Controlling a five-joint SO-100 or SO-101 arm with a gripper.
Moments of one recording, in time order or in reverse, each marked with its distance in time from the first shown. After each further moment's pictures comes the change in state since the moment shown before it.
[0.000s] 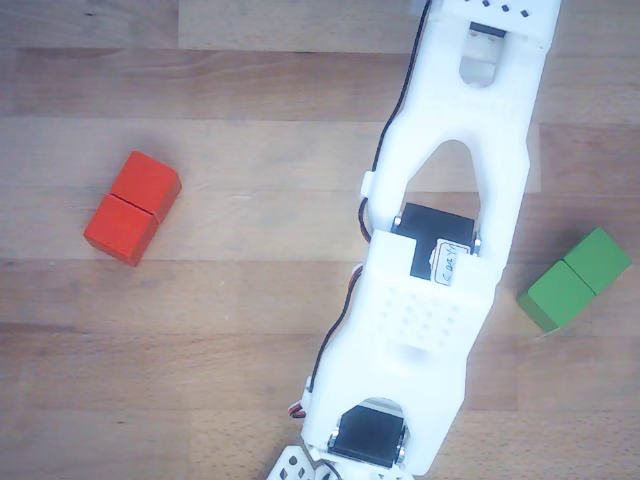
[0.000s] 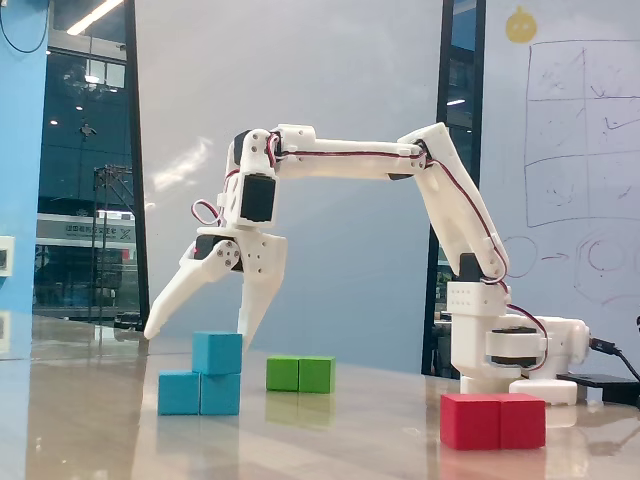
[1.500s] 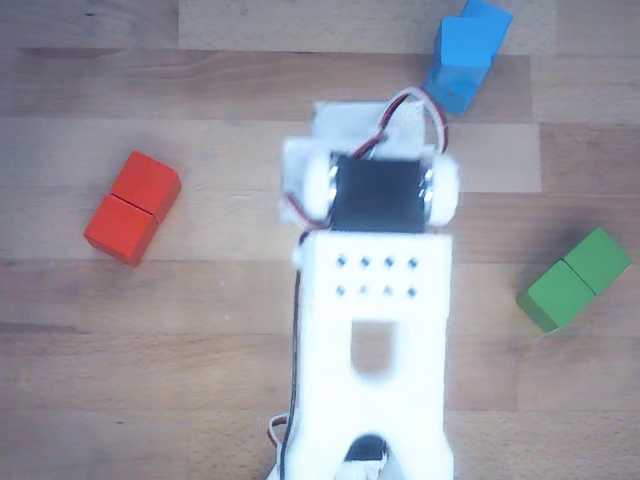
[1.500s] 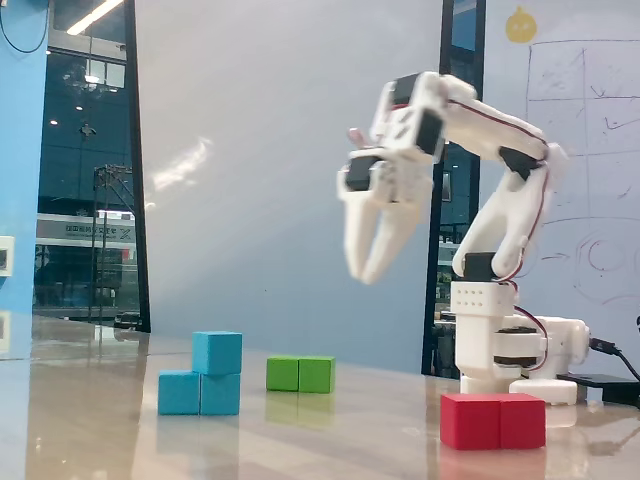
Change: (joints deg) arm -15.8 69.4 54.8 -0.7 10.5
